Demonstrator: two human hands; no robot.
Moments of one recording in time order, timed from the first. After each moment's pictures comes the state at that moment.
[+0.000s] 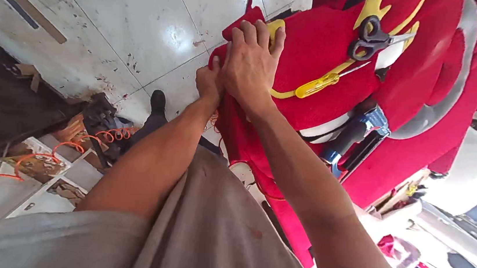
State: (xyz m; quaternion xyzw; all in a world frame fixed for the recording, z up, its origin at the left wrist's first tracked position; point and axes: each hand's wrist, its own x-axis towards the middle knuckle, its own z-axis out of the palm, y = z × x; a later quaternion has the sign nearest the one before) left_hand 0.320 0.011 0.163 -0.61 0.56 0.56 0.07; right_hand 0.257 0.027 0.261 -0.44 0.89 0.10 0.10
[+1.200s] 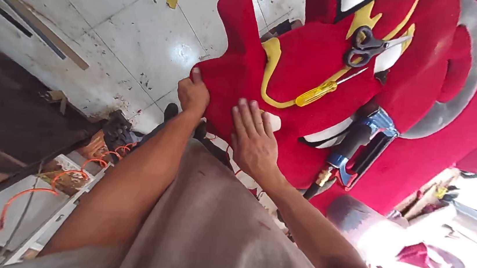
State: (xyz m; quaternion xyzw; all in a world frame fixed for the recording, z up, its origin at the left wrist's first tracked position) left_hand 0.361 -0.038 0.176 -0.64 0.57 0.52 0.06; right_hand 0.337 0.158 0.275 -0.53 0.84 0.05 0.10
